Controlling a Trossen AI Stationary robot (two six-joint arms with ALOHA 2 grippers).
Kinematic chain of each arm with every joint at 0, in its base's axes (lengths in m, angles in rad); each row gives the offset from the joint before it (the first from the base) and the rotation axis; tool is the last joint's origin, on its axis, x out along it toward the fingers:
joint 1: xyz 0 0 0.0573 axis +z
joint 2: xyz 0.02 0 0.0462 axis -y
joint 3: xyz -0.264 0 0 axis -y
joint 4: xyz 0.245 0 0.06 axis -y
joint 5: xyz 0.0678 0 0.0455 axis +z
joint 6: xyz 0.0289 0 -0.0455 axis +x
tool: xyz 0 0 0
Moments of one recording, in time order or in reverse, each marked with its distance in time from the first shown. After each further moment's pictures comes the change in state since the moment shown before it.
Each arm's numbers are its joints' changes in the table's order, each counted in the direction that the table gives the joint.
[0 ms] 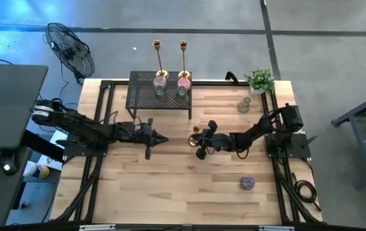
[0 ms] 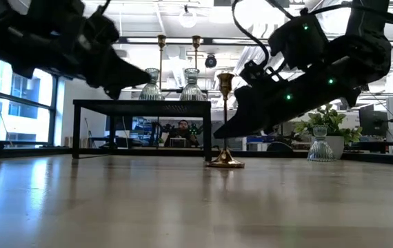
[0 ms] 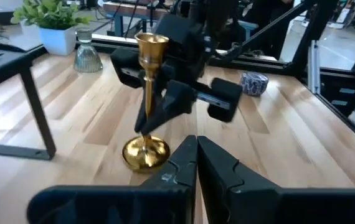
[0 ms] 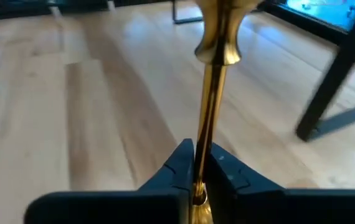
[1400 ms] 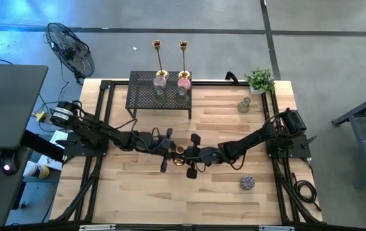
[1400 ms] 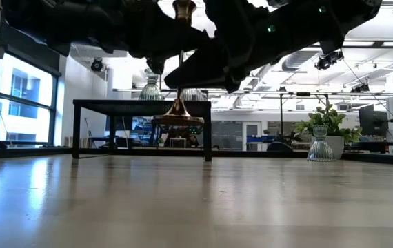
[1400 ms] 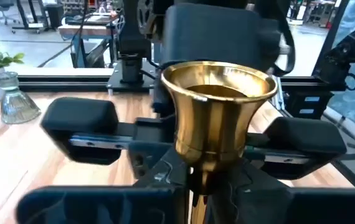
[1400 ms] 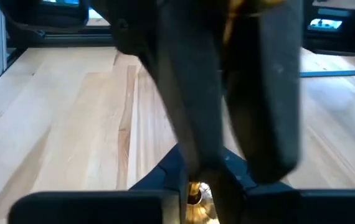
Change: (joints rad) left arm -0.158 -0.271 0.351 -0.031 0.019 0.069; right arm 0.166 0.003 0.350 -0.312 0.088 -0.091
